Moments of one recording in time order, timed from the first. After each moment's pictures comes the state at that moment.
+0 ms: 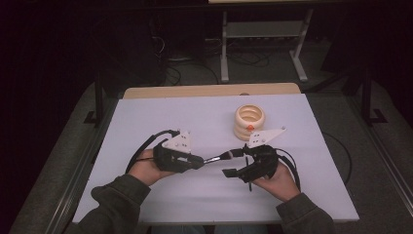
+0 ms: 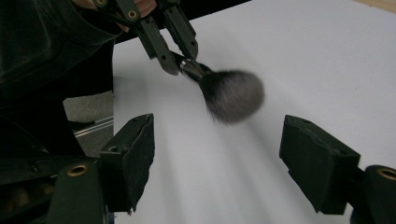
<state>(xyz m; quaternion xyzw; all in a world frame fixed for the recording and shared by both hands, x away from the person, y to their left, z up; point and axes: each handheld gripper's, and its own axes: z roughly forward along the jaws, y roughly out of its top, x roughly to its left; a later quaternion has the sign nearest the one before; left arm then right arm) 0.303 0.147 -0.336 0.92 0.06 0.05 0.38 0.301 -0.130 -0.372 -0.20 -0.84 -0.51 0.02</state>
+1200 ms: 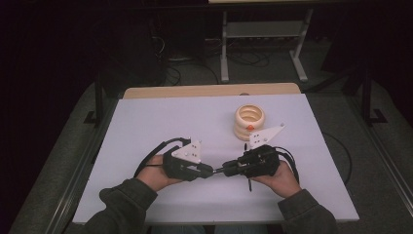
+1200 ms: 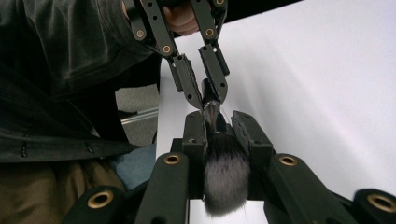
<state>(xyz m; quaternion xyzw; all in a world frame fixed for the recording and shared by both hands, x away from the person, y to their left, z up) 0.290 0.125 -0.345 0.93 0.02 0.02 0.37 0.304 -0.132 -0.369 -0.13 -0.84 -0.52 0.09</state>
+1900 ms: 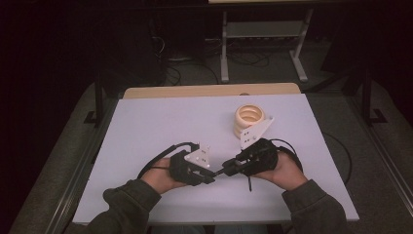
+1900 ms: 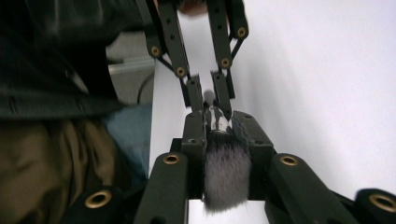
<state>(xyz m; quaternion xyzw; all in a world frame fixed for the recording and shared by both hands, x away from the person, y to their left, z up) 0.288 0.114 -0.353 0.94 0.03 0.01 0.35 0.301 -0.119 -0.331 -0.08 -0.89 -0.44 0.05</state>
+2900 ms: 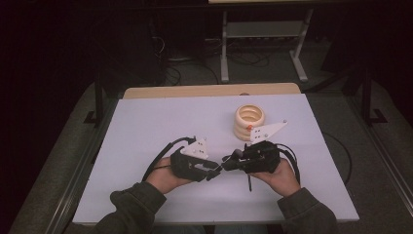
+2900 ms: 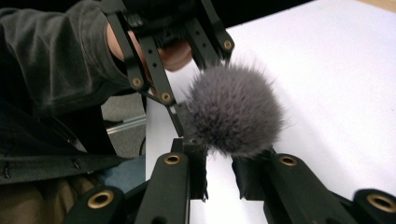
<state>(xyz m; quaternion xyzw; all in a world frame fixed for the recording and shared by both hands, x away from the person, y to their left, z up) 0.294 0.113 -0.355 0.91 0.08 0.03 0.40 0.304 -0.132 -0.354 -0.16 -0.84 -0.52 0.06</state>
